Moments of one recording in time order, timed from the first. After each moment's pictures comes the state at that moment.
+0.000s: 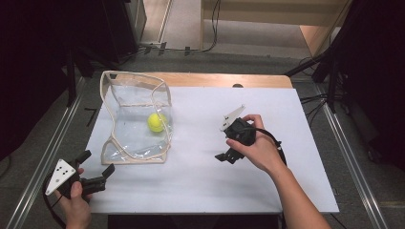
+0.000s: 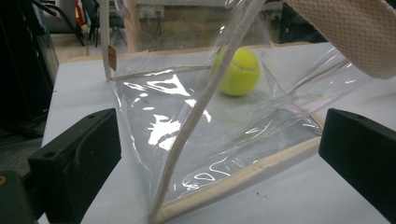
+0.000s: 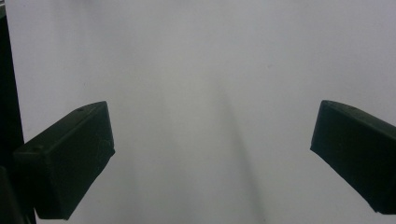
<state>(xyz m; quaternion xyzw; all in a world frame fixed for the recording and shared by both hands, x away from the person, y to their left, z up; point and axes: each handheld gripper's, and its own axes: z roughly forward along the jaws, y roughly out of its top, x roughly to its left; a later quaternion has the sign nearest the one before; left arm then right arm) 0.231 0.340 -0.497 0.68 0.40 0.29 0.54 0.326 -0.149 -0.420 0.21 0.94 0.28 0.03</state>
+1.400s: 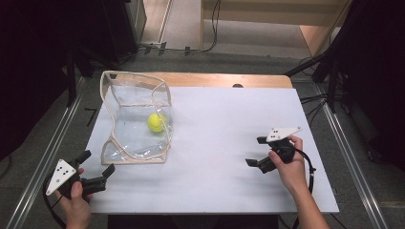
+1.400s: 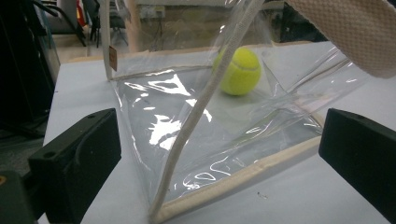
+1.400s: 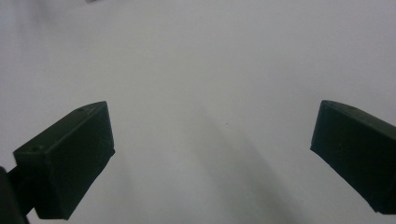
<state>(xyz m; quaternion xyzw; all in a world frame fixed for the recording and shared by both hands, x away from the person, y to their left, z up) 0.231 0.340 -0.497 0.68 0.39 0.29 0.54 0.286 -0.263 -0.481 0.33 0.85 0.42 0.07</state>
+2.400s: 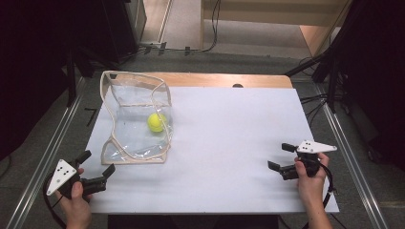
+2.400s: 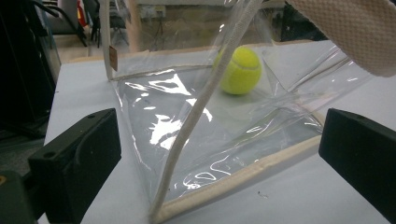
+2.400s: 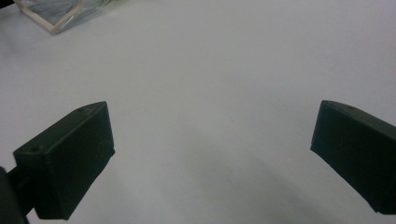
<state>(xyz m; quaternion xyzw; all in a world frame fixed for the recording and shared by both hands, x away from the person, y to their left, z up) 0.230 0.339 -0.497 0.68 0.39 0.30 0.54 0.247 -0.330 -0.510 0.41 0.77 0.48 0.13</state>
